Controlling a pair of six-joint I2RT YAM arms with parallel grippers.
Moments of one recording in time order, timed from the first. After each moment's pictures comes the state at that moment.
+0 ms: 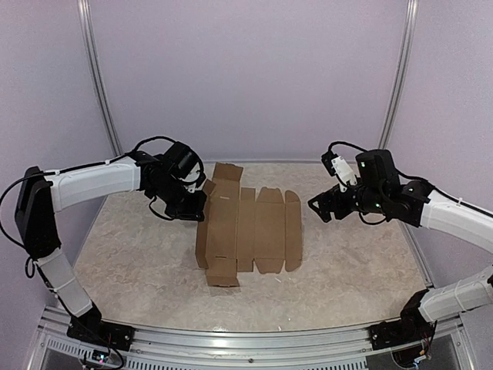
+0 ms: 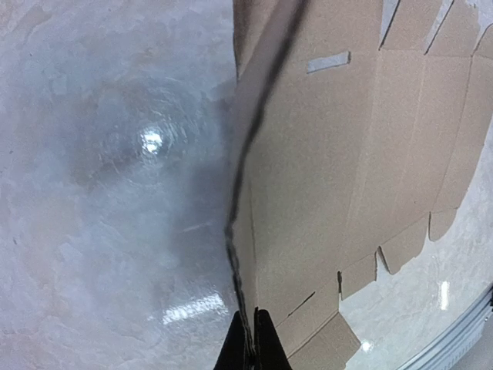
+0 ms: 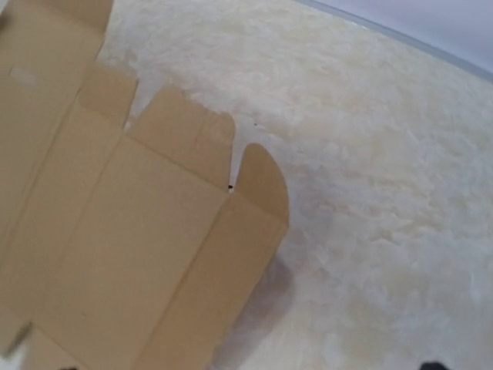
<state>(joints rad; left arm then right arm) -0.65 1.69 1.33 -0.72 0.13 -0.45 0.65 1.18 0.92 -0.31 0.06 0.03</state>
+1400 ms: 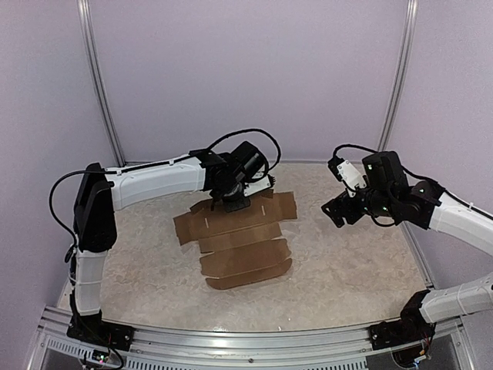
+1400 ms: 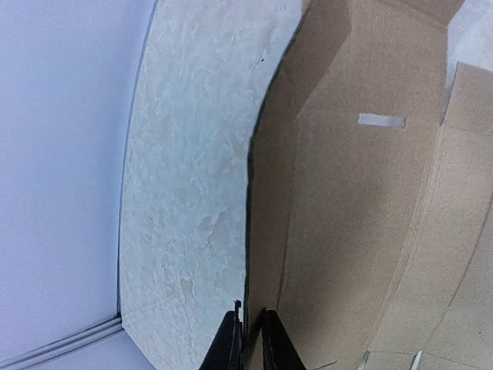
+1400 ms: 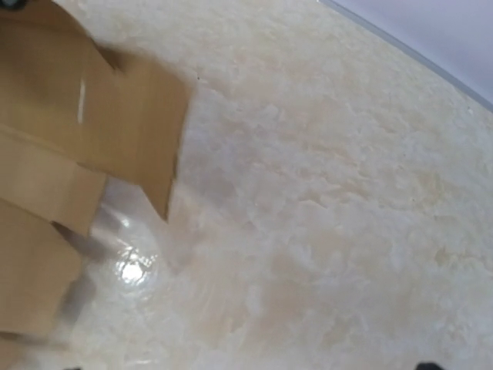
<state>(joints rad) -0.89 2.12 1.88 -0.77 -0.51 0.54 0.65 1.13 0.94 -0.44 0.18 -0.11</state>
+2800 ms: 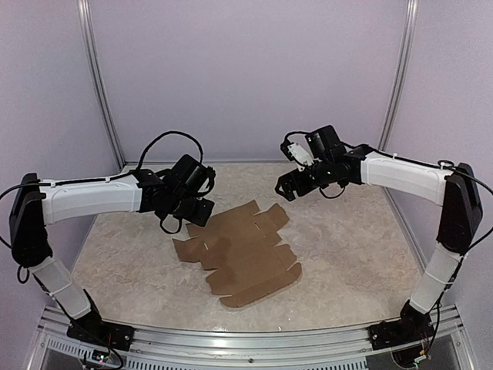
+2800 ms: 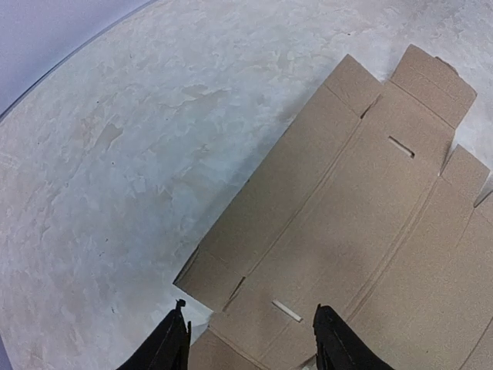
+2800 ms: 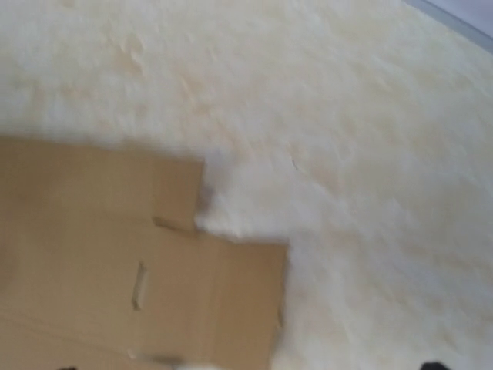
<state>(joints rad) -0.80 1.67 1.26 -0.52 -0.36 -0.19 0.62 1.70 1.37 -0.39 -0.03 -0.01</state>
